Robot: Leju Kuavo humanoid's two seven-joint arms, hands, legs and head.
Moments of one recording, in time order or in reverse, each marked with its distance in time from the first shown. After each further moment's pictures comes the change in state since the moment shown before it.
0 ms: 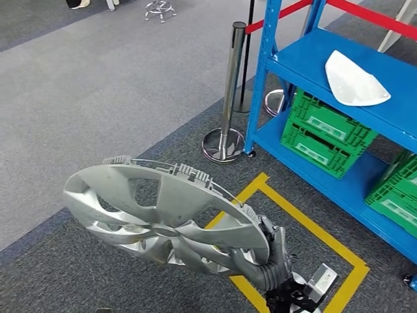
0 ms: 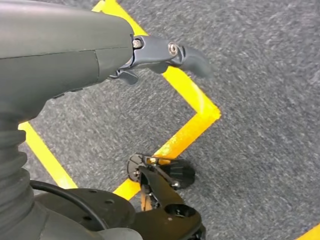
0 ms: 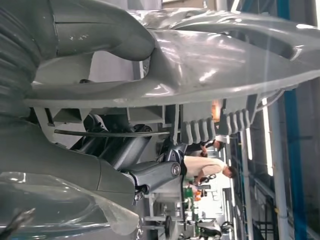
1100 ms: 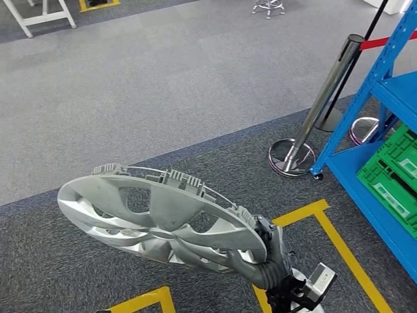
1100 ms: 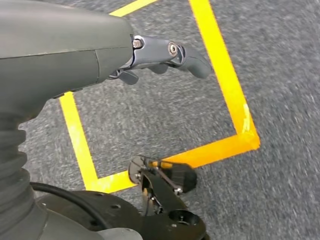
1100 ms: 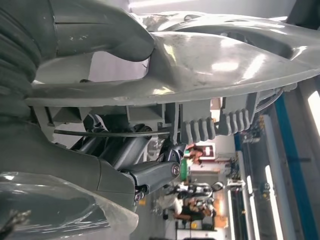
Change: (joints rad) left arm 0.000 -0.013 0.061 -0.004 -0.031 0.009 -0.019; right arm -0.020 -0.017 0.001 -0.003 0.030 0.042 0.000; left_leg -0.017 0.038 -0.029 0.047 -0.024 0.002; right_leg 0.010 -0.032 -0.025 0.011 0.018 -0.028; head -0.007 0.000
